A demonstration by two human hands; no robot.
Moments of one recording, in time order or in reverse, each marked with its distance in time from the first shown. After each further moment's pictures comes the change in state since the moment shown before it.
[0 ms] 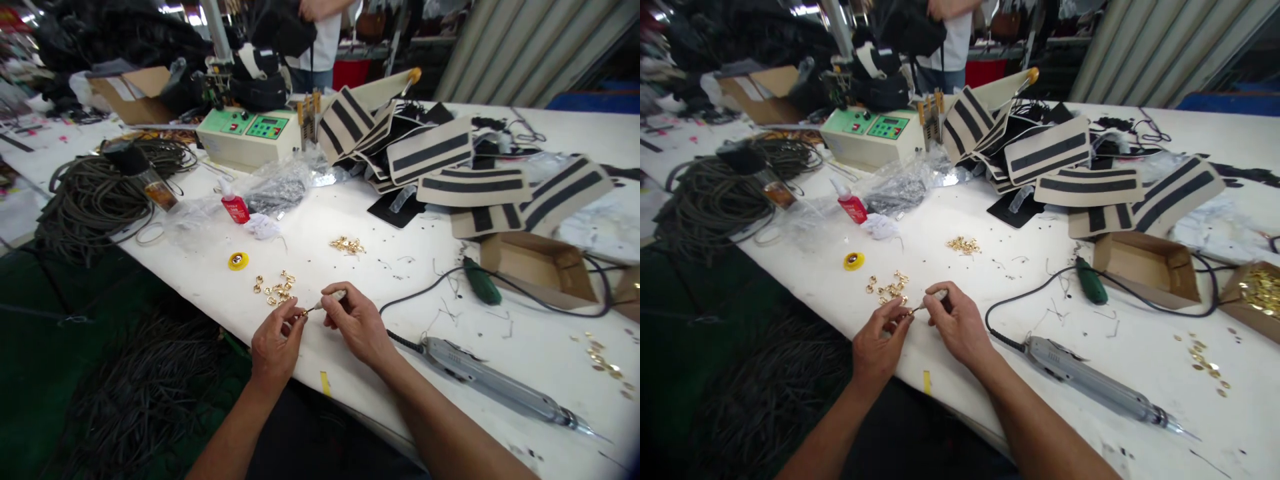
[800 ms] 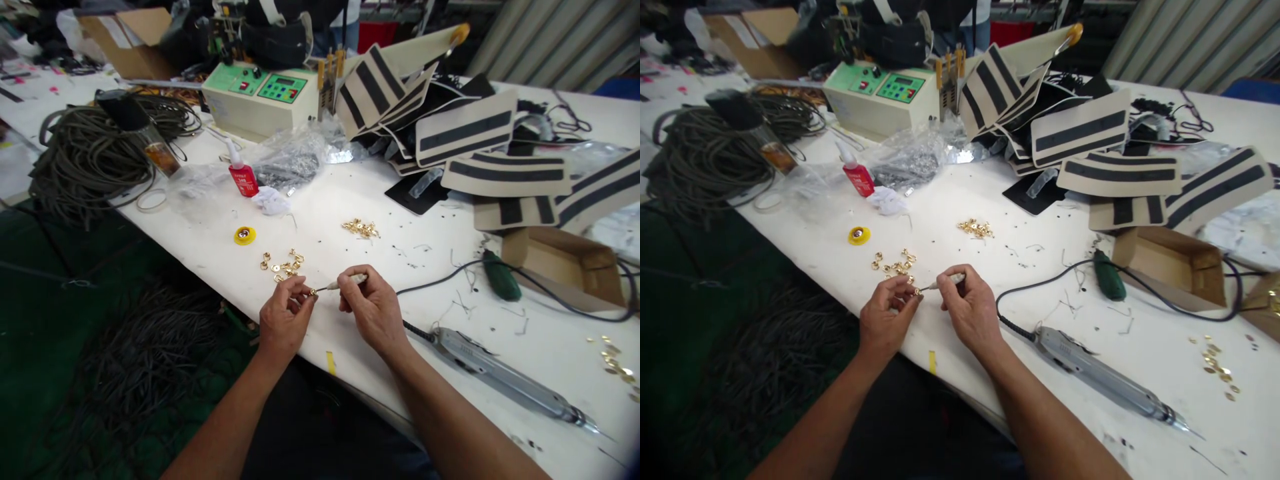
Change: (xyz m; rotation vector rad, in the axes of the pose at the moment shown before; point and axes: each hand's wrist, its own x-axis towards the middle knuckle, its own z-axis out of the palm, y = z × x) left_hand 0.005 -0.001 0.003 -0.113 -0.019 -0.188; right_hand -0.002 -0.001 0.006 -0.089 0.114 -0.005
